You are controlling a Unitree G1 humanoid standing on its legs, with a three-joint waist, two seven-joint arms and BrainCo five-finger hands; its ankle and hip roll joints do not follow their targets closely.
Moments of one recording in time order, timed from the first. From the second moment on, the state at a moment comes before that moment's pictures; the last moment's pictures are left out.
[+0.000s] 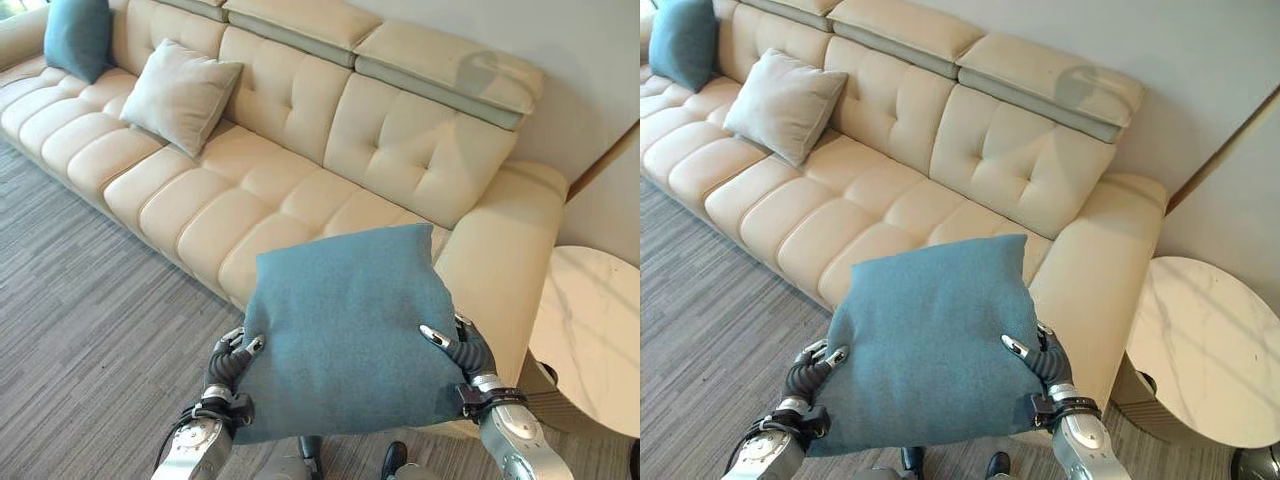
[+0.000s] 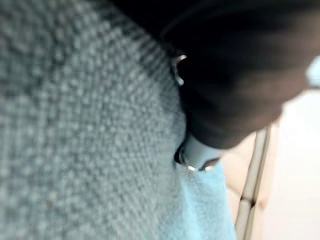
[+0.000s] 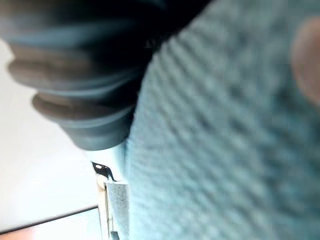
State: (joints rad) left arm 0.31 0.30 -0.11 -0.12 -0.45 0.11 0.24; right arm 0.26 -0.29 0.15 -0.16 0.39 0.06 -0.08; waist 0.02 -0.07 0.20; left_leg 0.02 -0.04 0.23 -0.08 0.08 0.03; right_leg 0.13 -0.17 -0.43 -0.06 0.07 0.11
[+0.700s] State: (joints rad) left arm 0.33 0.31 -0.15 -0.11 -0.41 0.11 0.24; right arm 0.31 -0.28 0.14 -0.10 0.40 0.06 -0.10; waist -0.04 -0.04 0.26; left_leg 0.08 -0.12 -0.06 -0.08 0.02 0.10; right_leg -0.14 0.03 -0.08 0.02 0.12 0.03
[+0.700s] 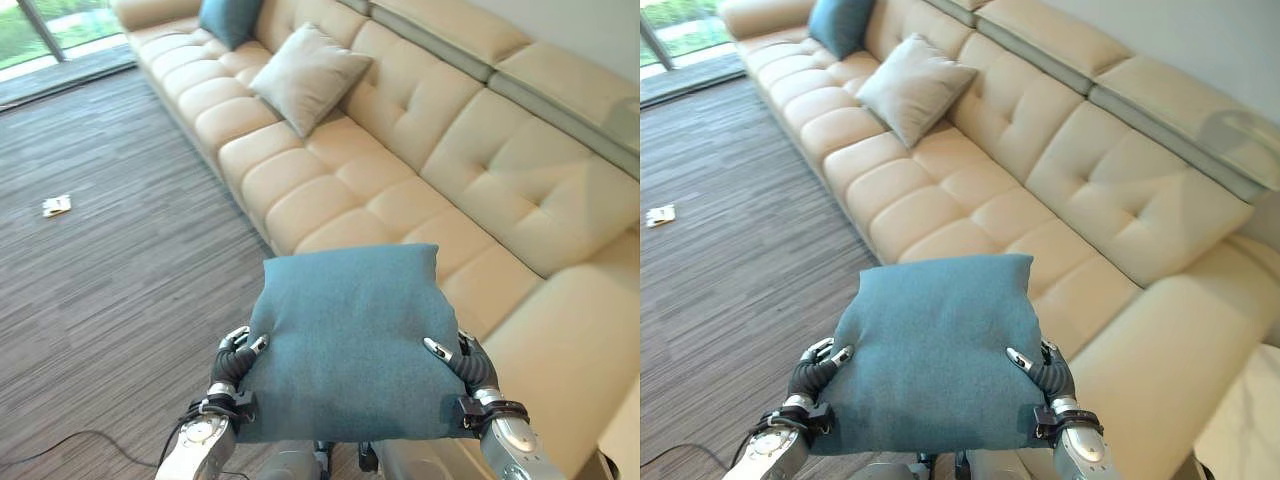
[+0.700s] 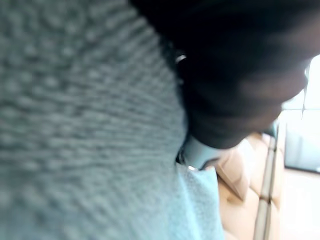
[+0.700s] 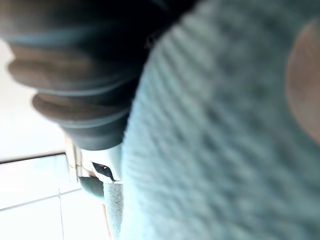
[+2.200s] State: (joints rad) left arm 0.30 0.30 -0.08 -0.11 -0.41 0.11 0.20; right arm 0.26 -0.27 0.14 -0.08 0.33 0.09 -0.08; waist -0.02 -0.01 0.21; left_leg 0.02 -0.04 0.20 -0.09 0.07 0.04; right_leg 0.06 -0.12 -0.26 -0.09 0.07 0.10
